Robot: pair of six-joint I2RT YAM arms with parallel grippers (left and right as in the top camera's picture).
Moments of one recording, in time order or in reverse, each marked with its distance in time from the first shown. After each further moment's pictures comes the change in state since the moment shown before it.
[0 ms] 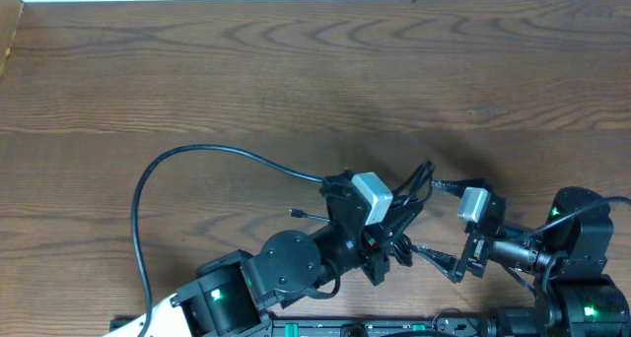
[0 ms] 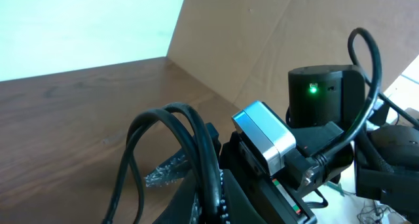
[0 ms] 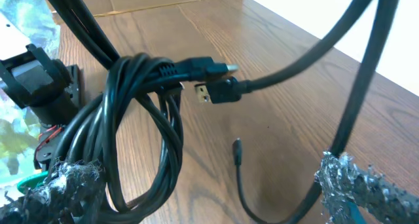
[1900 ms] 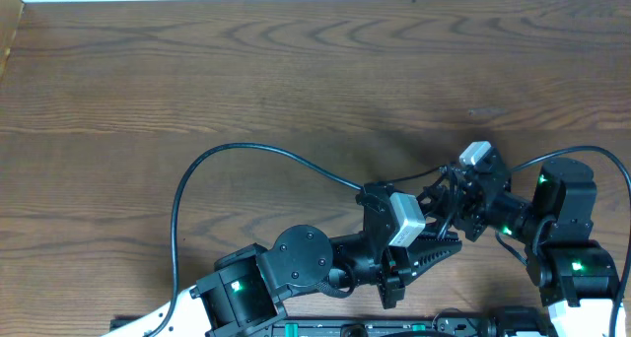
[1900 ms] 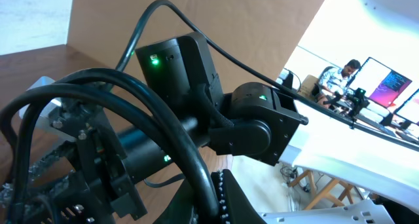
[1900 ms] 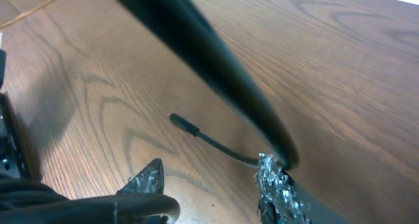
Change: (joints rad) left arm 0.000 0.063 0.000 0.134 0.348 -0.019; right arm 0.000 0.192 0.000 0.118 0.281 0.257
